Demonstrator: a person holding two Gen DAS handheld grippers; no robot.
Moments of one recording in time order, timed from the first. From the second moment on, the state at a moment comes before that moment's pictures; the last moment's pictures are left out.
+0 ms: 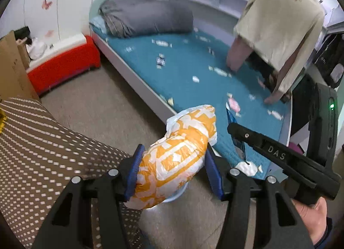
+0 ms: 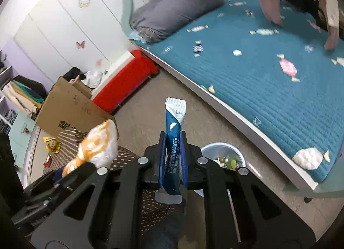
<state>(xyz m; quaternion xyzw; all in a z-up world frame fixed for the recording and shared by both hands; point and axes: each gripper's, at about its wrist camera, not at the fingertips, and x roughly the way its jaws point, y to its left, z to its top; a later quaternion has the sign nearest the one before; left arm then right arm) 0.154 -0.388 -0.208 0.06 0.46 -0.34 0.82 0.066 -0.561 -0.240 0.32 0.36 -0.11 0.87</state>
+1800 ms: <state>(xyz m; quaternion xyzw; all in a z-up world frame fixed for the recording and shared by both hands) 0.140 -0.312 -0.155 0.05 0.41 -0.32 0.85 0.073 -0.491 -0.189 0.31 0.35 -0.12 0.88</state>
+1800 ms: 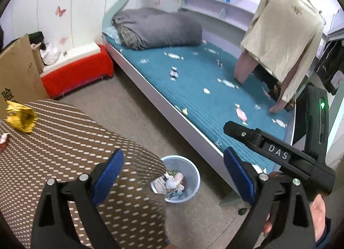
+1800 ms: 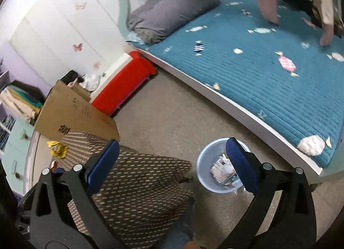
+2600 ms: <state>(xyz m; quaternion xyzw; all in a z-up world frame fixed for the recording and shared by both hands) 0.181 -0.072 -0.129 -0.01 0.35 -0.18 0.92 0.174 -0.296 -0.128 0.15 0.36 0.06 0.92</state>
